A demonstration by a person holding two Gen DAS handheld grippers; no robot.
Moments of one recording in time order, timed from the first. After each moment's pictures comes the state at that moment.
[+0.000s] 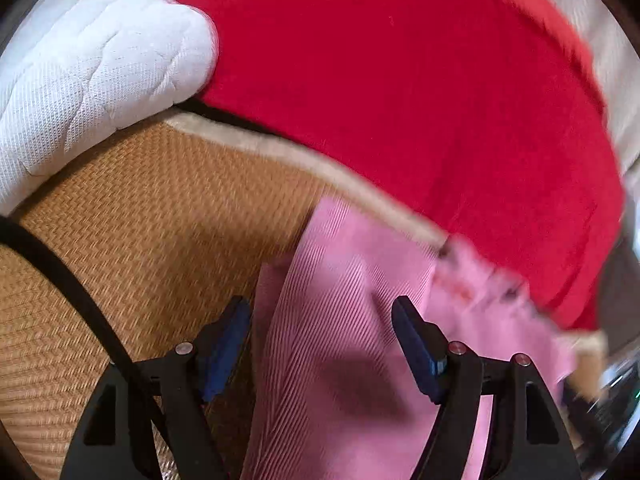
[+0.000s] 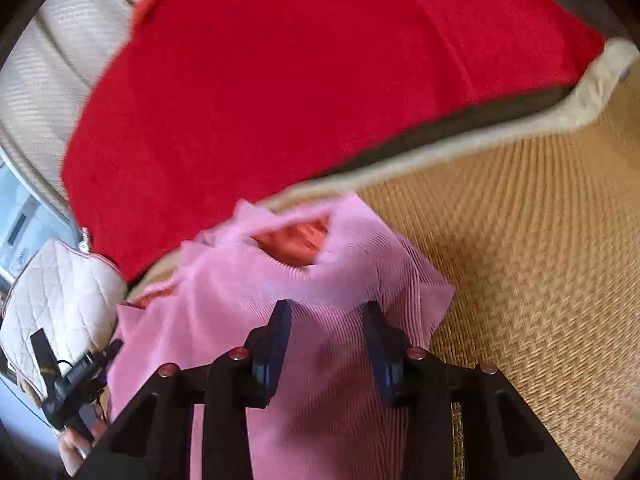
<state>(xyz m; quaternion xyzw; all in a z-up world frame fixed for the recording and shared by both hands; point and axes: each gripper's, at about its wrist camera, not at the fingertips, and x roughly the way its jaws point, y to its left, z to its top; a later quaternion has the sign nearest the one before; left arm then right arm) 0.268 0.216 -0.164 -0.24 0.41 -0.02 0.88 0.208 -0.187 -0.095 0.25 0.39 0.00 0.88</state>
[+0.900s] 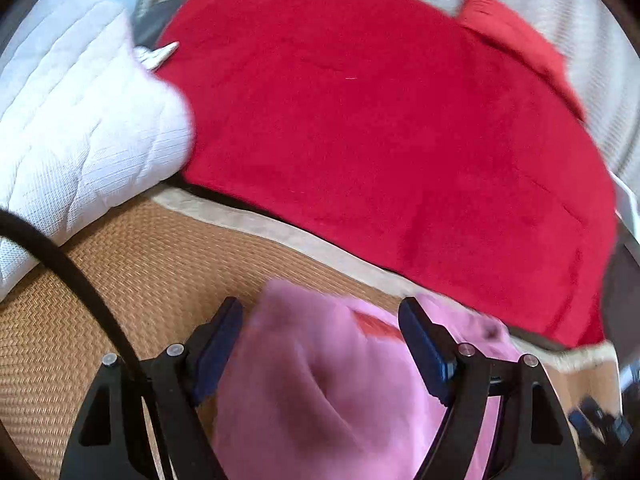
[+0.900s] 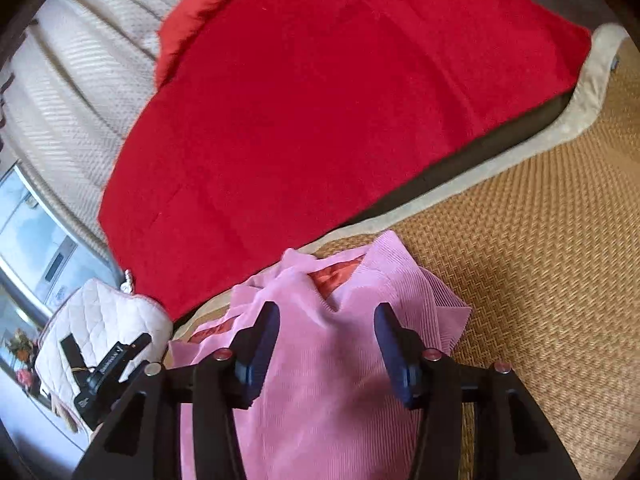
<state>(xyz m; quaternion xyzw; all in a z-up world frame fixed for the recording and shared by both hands) 0.261 0.174 -0.118 -0.17 0.34 -0.01 0.93 0.223 -0.175 -0.082 0.31 0.33 0.02 0.89</state>
